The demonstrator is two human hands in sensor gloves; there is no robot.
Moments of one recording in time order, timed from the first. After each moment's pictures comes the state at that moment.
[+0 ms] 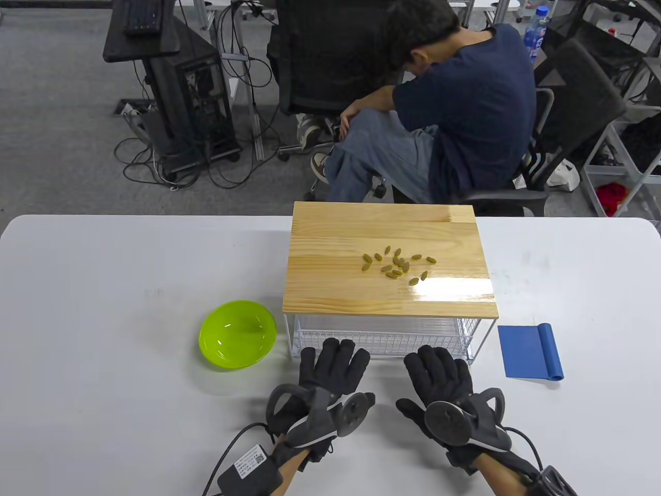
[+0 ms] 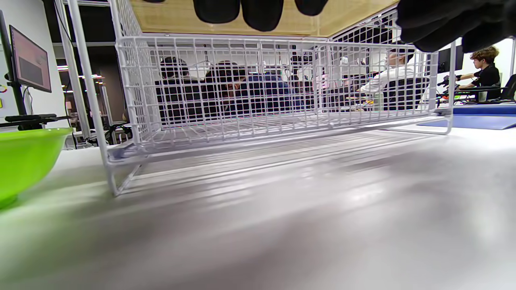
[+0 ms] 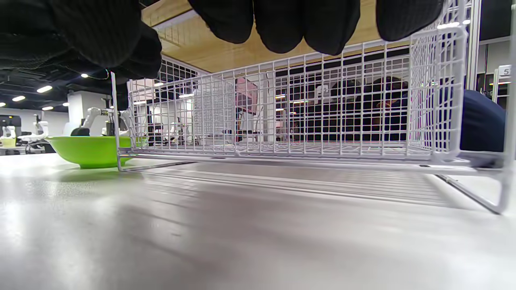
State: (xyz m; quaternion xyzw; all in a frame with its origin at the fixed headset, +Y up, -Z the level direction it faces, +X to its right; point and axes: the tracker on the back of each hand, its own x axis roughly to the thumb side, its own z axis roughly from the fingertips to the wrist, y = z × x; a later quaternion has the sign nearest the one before) left_hand -0.042 -0.726 -0.289 0.07 -0.20 -0.03 0.98; right_hand 0.176 -0.738 -0.281 0.23 -0.09 0.97 0.06
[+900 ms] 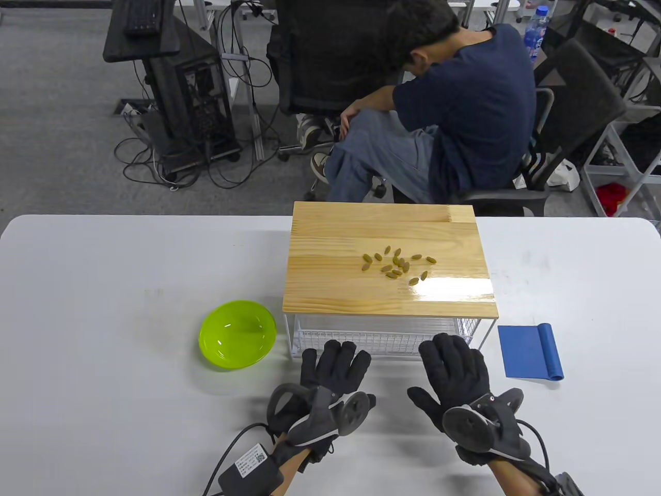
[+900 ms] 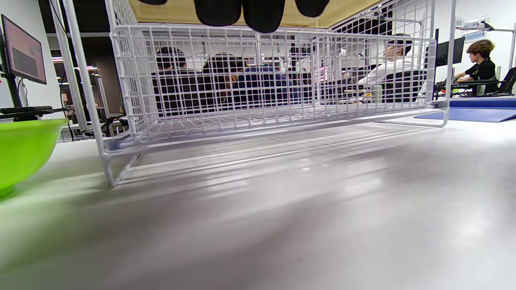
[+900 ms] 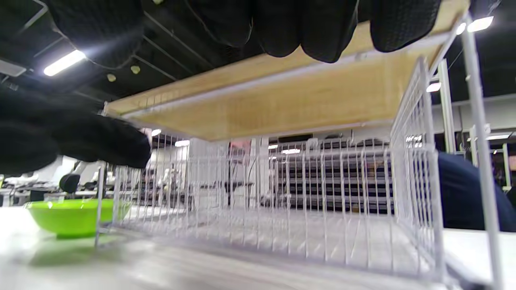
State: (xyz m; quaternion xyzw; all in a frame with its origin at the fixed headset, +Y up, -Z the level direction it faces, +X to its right) left_hand -0.041 -0.727 -0.289 0.05 -0.20 -0.03 0.98; right_hand 0.195 -0.695 -0.266 0.22 -0.21 0.95 0.08
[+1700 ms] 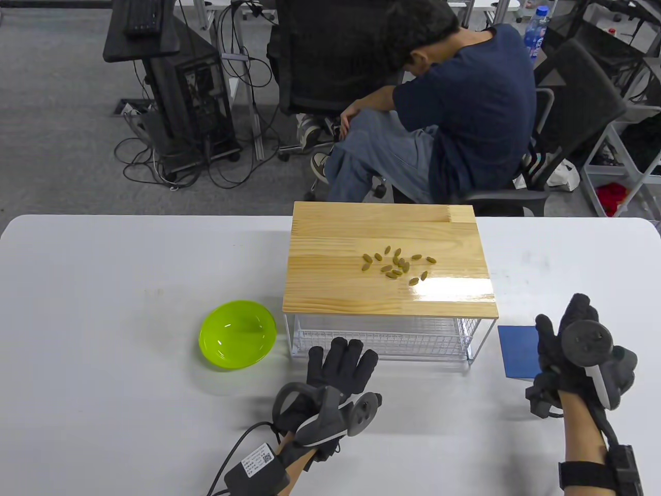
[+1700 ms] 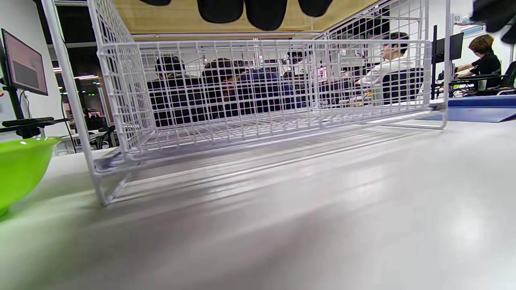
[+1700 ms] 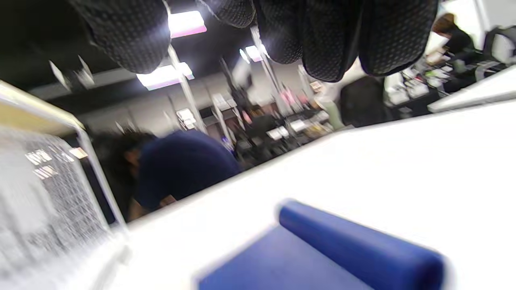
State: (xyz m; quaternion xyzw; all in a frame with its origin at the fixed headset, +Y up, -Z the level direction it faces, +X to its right) left_hand -0.030 -0.717 -0.289 0.06 -0.20 -0.04 0.98; right_hand 0.382 -0.711 -0.353 -0.24 -0.08 0.95 0.17
